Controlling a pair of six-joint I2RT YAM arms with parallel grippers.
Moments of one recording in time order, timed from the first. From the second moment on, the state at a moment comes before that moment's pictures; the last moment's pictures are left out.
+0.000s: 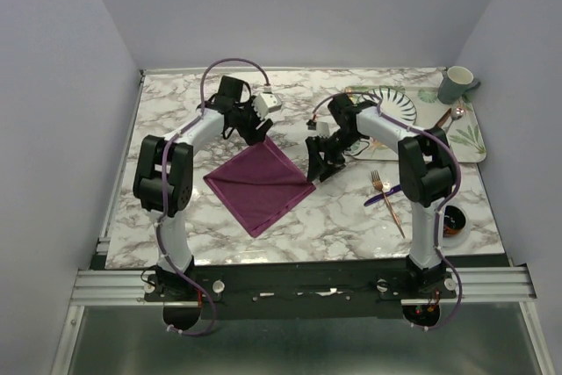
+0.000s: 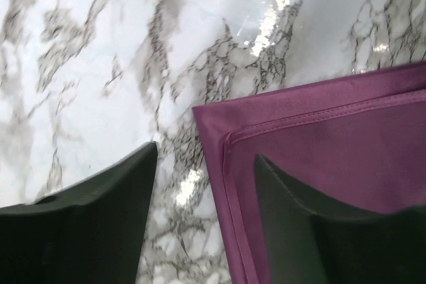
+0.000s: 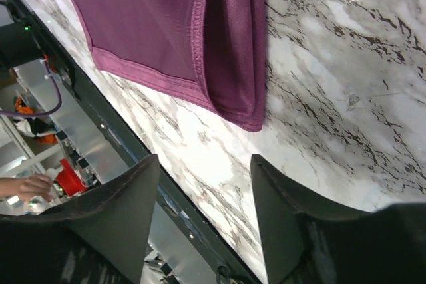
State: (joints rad) left arm -0.30 1.96 1.44 -0.39 0.49 0.70; right arm 0.42 2.08 1.55 -0.96 -0.74 -0.05
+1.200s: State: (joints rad) left arm 0.01 1.27 0.62 -0.08 0.91 -0.32; right arm 0.61 1.86 1.35 -0.36 -0.94 0.21
